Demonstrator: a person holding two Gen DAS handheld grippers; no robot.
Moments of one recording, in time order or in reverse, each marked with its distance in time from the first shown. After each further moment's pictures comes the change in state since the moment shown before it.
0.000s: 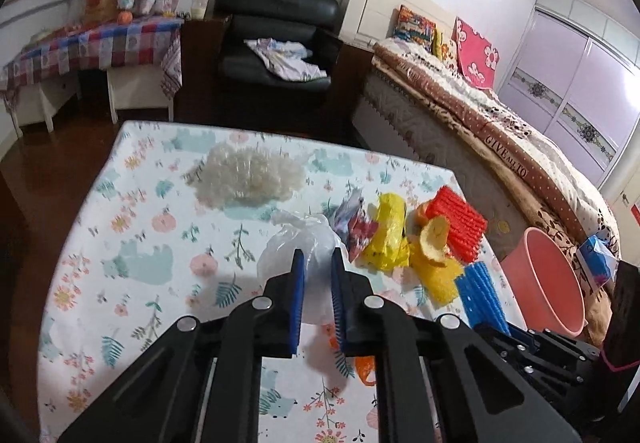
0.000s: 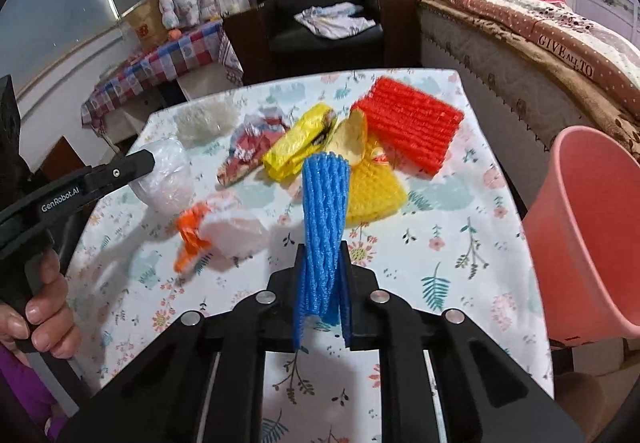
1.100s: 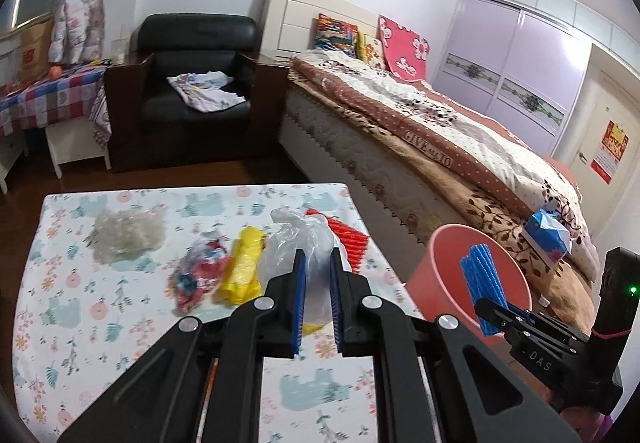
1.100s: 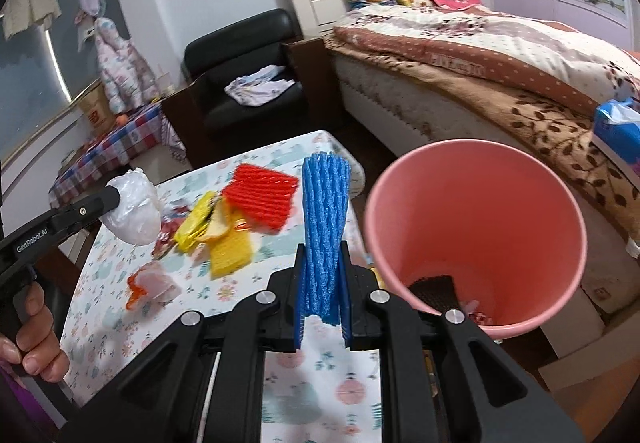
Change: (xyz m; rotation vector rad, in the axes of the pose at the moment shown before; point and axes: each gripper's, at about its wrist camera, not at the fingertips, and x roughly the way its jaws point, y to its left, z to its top) left arm -0.016 -0.129 0.014 0.179 -0.045 -0.175; right arm -0.082 -0.111 -0.007 0.215 -0.204 -0.150
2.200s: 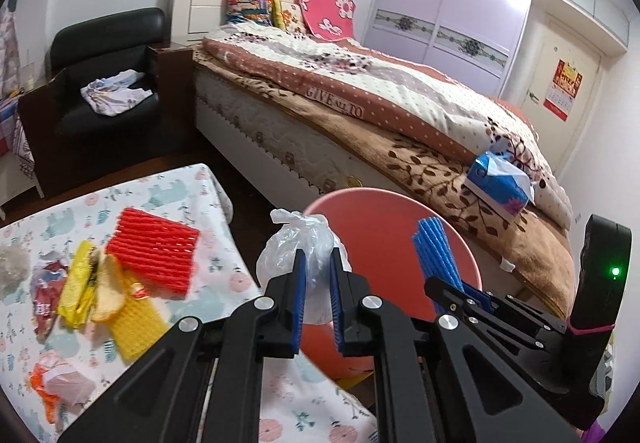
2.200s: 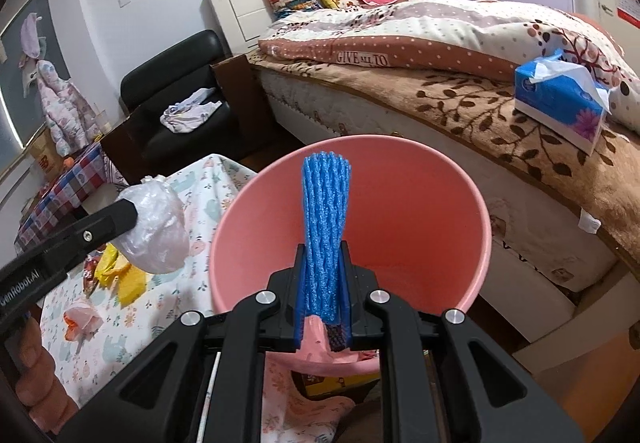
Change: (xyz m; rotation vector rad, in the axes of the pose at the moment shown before) left arm 0.087 -0.147 -0.016 0.184 0.113 -0.176; right arm 0.006 -0.103 0.000 0.147 -0.032 -0.157
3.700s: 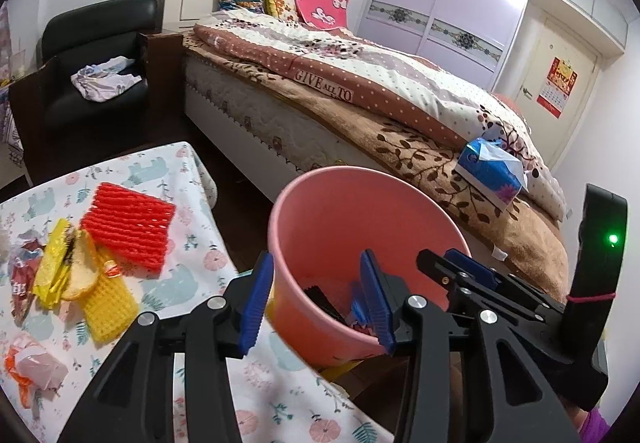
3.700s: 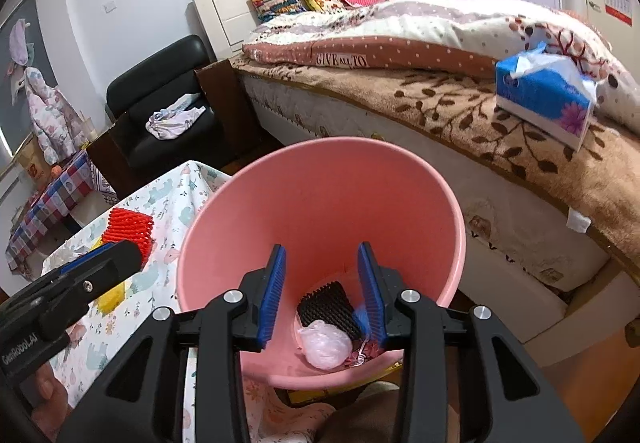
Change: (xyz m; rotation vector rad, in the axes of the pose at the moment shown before) left arm 0.008 -0.005 -0.016 -0.019 0.028 -0.034; right arm -0.002 -0.009 0.001 0.005 -0.031 -0.038
